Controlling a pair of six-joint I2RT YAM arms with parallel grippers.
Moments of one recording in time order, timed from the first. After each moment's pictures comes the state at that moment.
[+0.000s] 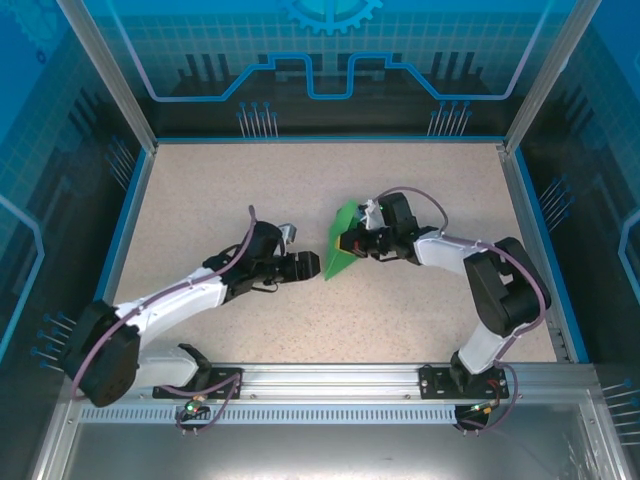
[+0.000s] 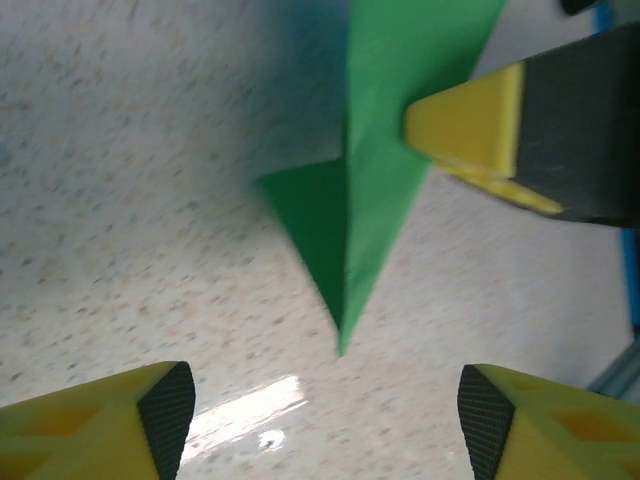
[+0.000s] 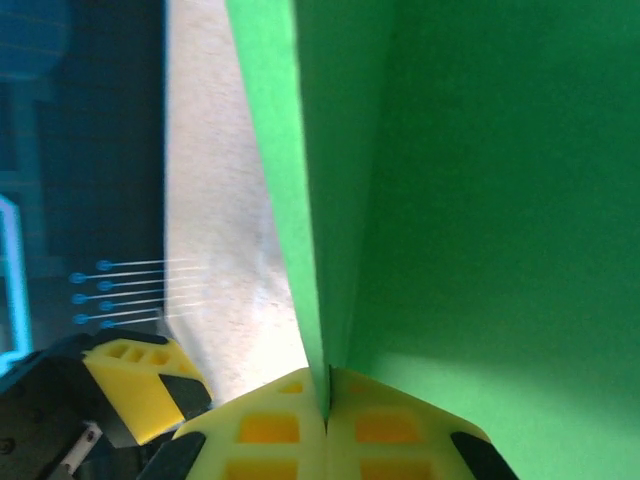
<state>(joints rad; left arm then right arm) -0.59 1.23 0.69 -0.17 0.25 -0.78 0.44 1.68 0.88 0.06 -0.71 0.78</state>
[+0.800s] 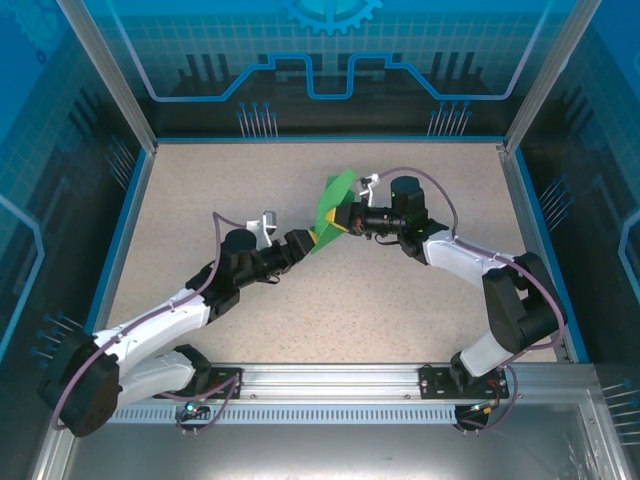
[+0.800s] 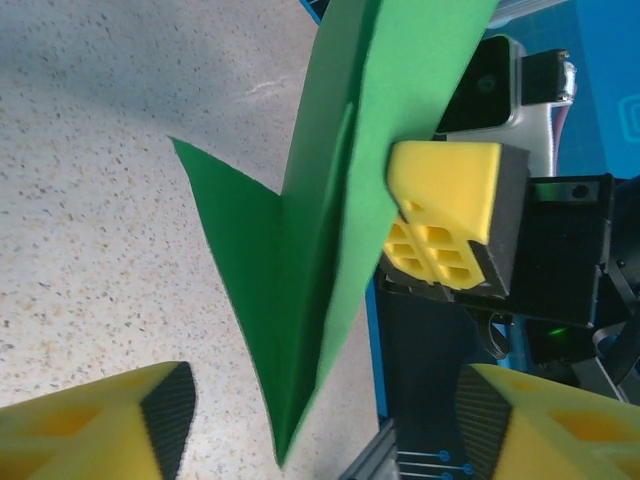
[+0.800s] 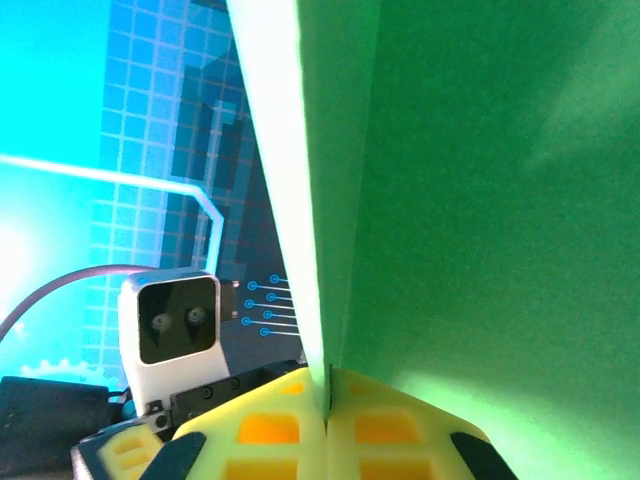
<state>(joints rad) -0.58 1.09 0.54 0.26 0.28 -1.16 0.44 1.57 0.90 0.35 -0.84 1.04</state>
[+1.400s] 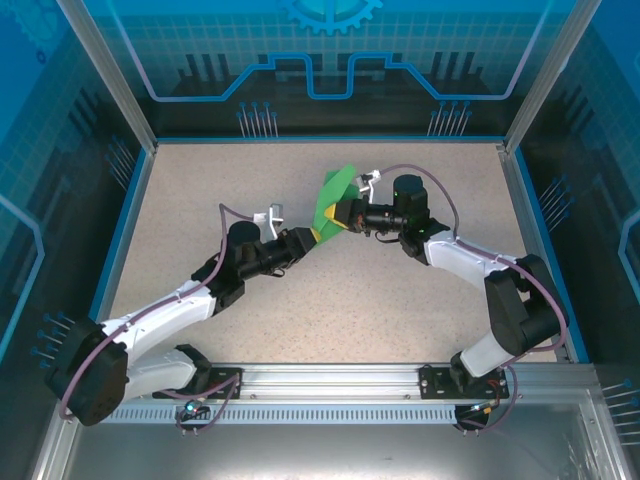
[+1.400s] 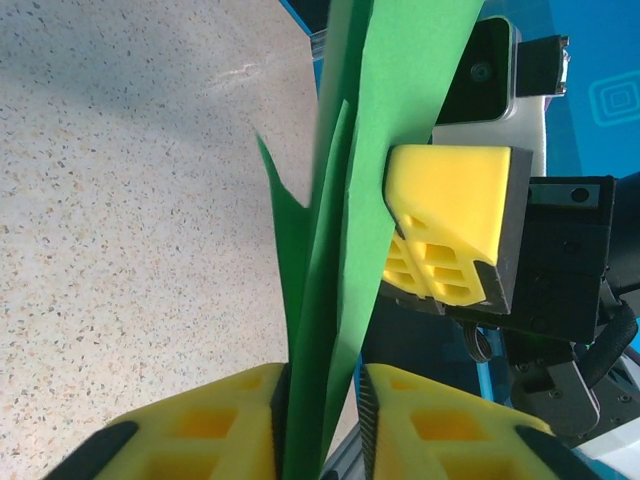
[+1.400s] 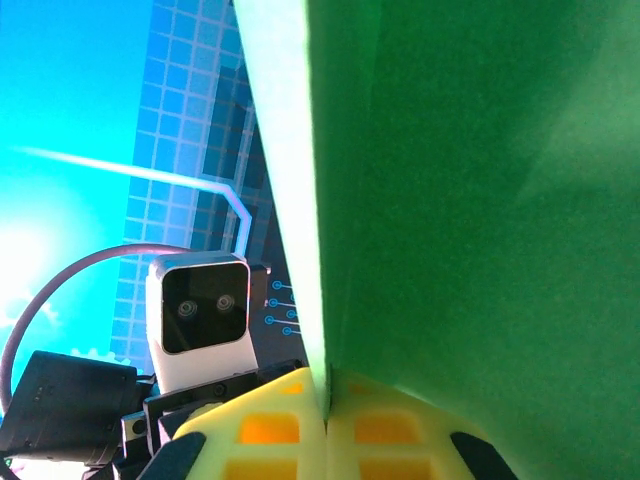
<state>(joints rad) -0.57 1.15 0.59 0.30 0.34 -1.16 0.44 1.55 0.90 0.41 -0.86 1.08</state>
